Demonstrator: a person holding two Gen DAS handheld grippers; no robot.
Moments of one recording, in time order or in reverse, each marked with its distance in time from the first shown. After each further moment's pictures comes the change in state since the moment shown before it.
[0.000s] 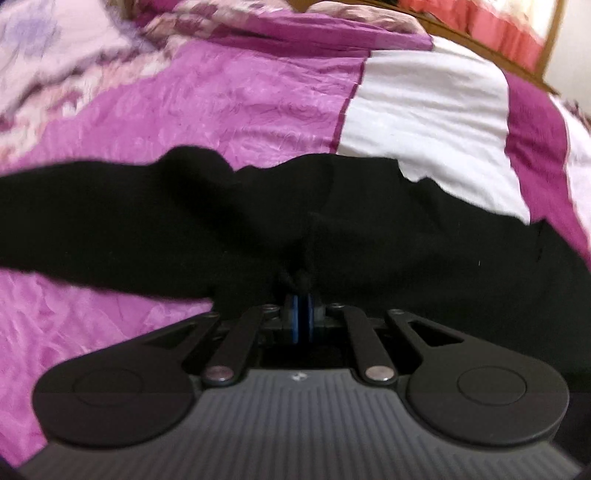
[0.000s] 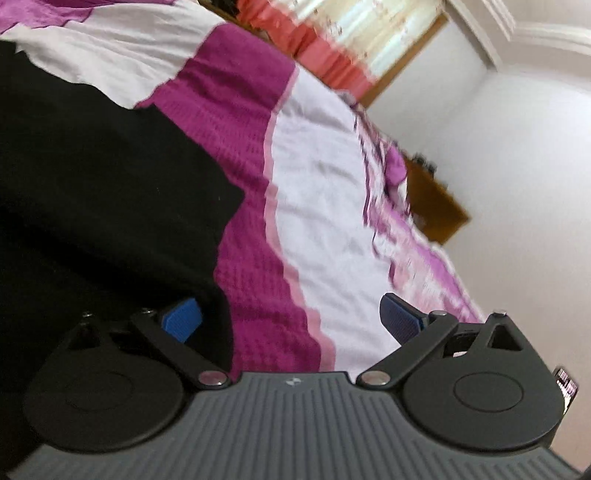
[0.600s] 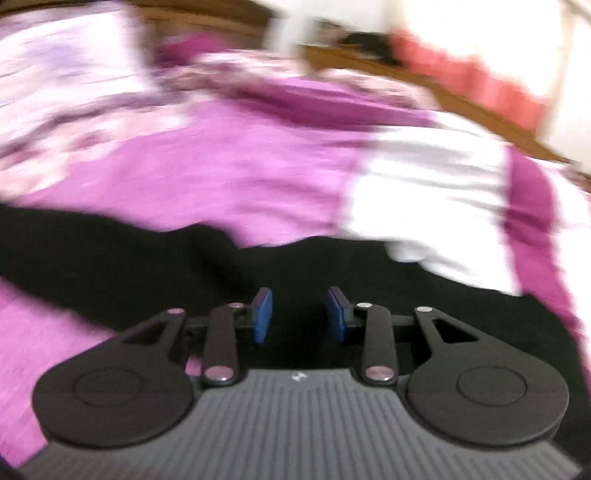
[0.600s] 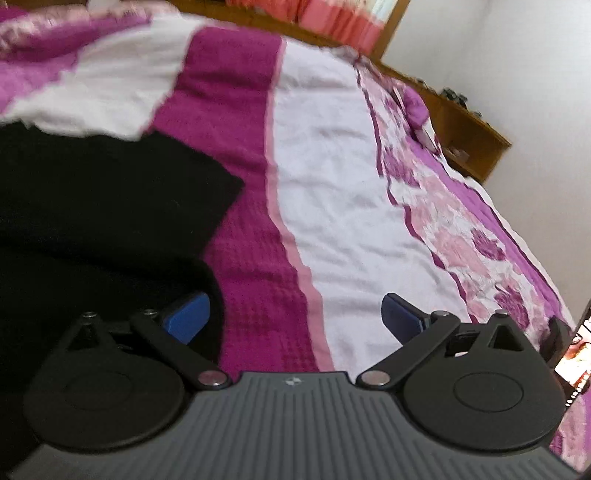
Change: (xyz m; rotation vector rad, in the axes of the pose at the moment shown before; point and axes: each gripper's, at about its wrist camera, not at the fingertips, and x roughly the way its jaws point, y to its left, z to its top) left arm -0.027 0.019 0.025 -0.078 -0.171 -0.123; right arm -0.044 -0.061 -0.003 0.215 0.091 0.221
